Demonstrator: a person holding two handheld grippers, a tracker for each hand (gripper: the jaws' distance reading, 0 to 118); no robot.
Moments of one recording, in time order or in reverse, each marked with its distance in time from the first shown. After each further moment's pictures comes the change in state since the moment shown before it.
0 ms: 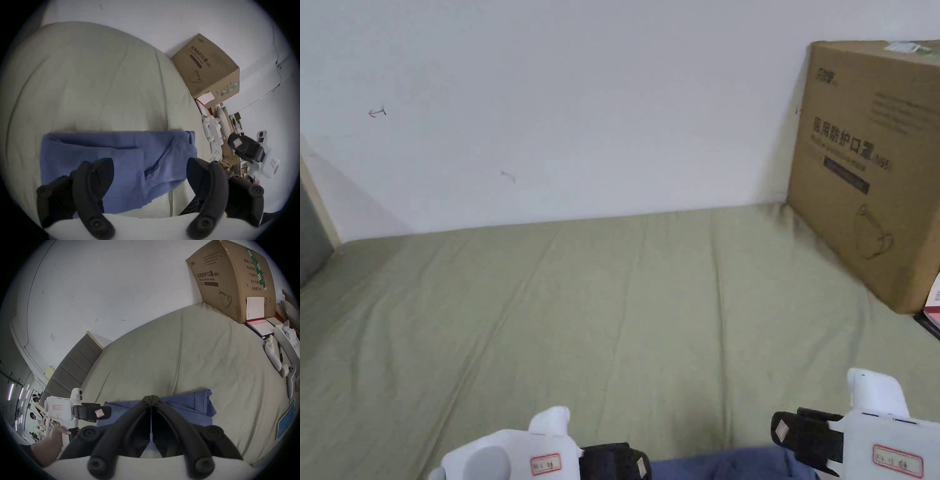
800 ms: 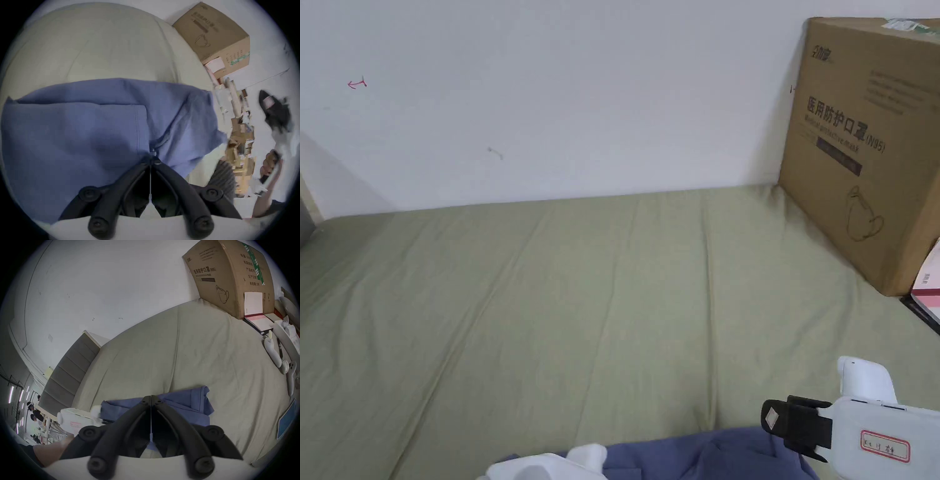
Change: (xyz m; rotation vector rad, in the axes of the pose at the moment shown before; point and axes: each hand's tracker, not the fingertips) left arm -0.010 -0.037 -0.059 -0.261 -0.024 -0.040; right arm 0.009 -0.002 -0.005 -0.024 -0.013 -0.016
